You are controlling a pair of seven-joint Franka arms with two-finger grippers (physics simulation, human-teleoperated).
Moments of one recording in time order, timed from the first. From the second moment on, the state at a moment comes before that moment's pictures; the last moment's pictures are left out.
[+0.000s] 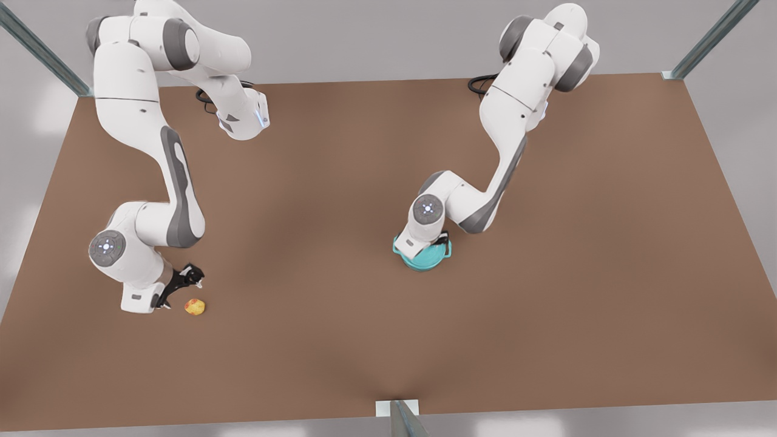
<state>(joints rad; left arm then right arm) -0.54 0.69 -0.15 -1.56 0.10 2.14 -0.72 0.06 0.48 -0.11 -1.73 0.04 2.29 -0.72</state>
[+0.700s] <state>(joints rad) -0.48 0.69 -0.14 -1.42 0.14 2.04 -0.85 0.02 0.65 -0.10 -1.77 0.04 2.53 -0.91</state>
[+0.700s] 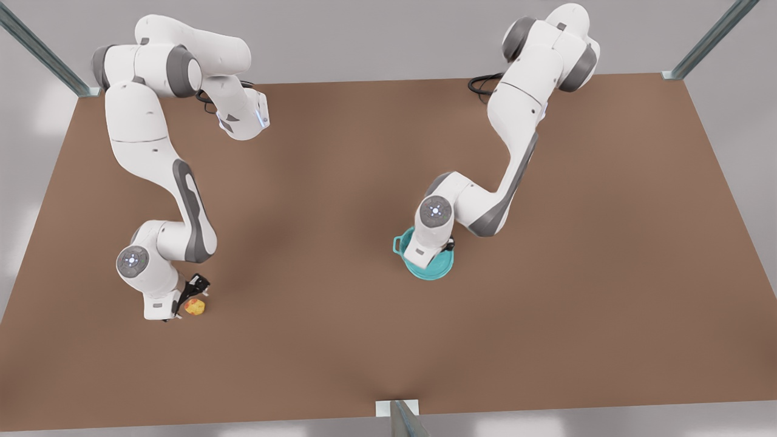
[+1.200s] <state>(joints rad) -0.19 0.83 -0.08 -1.37 0.12 2.04 -0.45 0.01 0.70 -0.10 -1.78 0.04 2.59 -1.00</state>
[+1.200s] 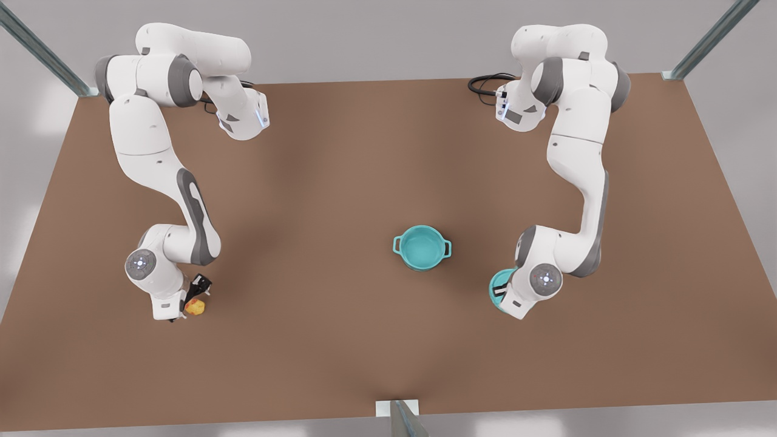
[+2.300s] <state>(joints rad) 0.01 0.19 -0.12 -1.49 -0.09 1.73 -0.10 0.00 0.71 -0.10 -1.77 0.04 2.57 -1.07</state>
